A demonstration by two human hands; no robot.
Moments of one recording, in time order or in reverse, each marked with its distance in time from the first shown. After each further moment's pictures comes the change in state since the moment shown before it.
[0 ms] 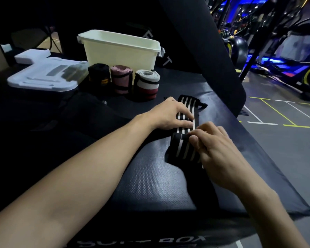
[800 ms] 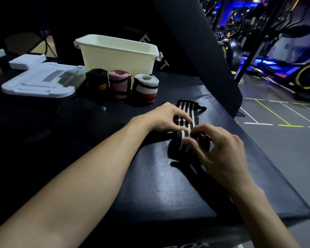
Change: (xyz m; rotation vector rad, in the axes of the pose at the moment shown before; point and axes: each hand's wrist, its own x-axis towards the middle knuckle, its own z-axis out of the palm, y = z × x) left_hand 0.000 -0.008 -0.011 -0.234 -0.106 0.029; right_hand 0.009 0.000 0.008 -0.002 0.425 -0.043
